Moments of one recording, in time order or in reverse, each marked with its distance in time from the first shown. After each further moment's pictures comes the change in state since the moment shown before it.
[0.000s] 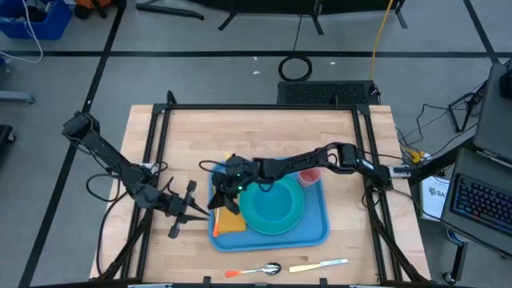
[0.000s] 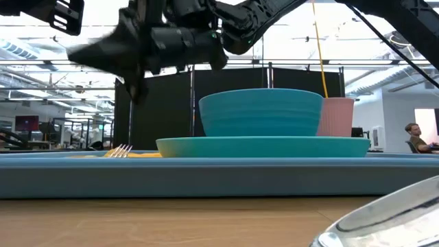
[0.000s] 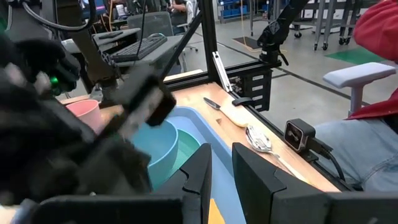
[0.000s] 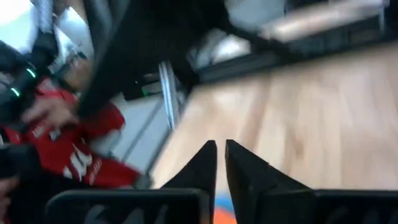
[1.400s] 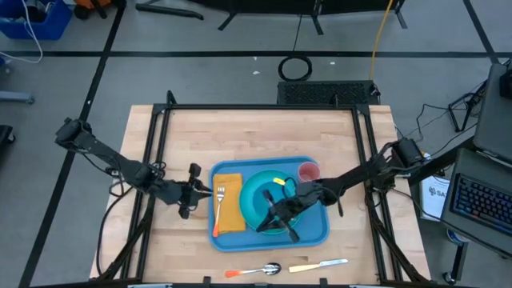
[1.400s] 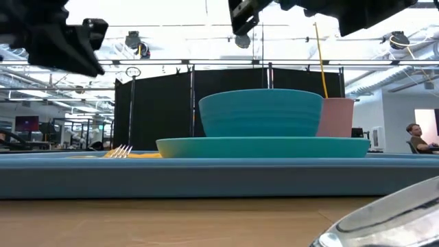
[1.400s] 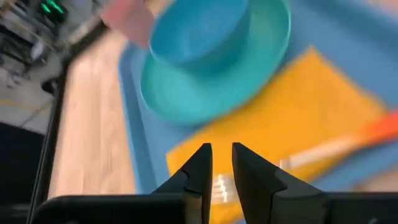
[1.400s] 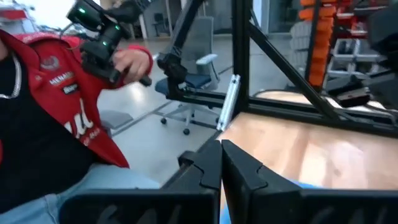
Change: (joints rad) left arm 0.231 0.002 0.205 -0.768 -0.042 0.226; right arm 0.290 -0.584 -0.847 0.532 0.327 -0.315
